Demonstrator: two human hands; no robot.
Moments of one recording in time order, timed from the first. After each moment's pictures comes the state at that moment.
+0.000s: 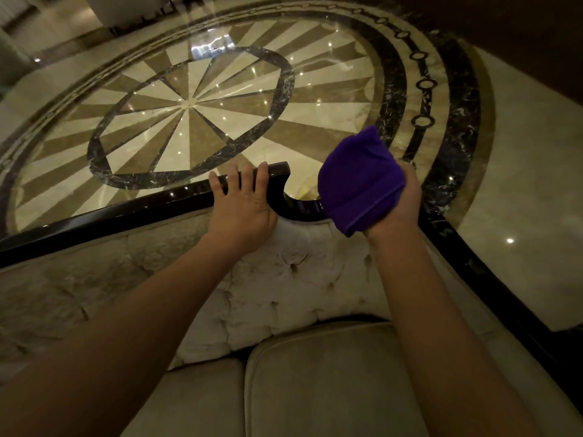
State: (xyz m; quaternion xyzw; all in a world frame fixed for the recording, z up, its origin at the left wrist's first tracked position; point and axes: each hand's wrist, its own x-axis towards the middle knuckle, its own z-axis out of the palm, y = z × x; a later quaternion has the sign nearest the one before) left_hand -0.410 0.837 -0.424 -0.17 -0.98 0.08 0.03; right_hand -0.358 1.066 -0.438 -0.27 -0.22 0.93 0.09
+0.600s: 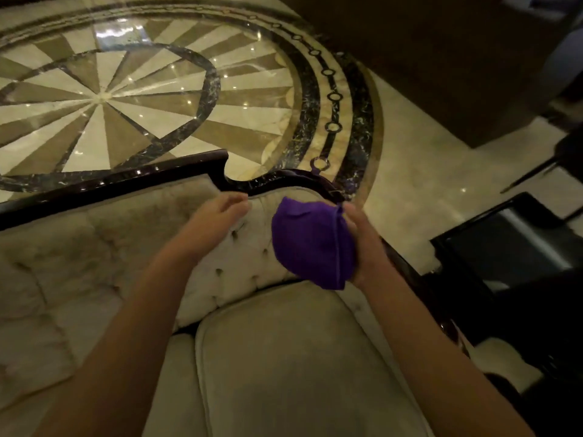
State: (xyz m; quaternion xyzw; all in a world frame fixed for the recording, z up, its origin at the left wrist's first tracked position) left_hand -0.243 0.857 -0.332 -0.11 -0.86 -0.47 -0.19; right_hand -0.122 1.088 -0.369 -0.23 -0.41 0.88 -0.05
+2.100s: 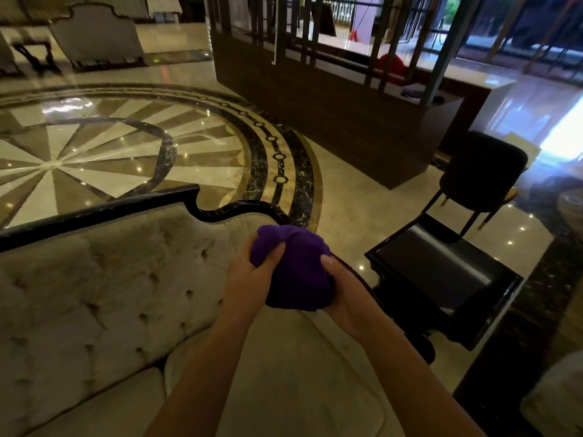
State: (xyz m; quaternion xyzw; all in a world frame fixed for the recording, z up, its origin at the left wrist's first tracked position) left_hand 0.005 0.879 -0.280 -0.19 -0.72 -0.66 -0.09; right_hand 0.104 1.032 -0.297 -0.18 -0.51 0.84 0.05
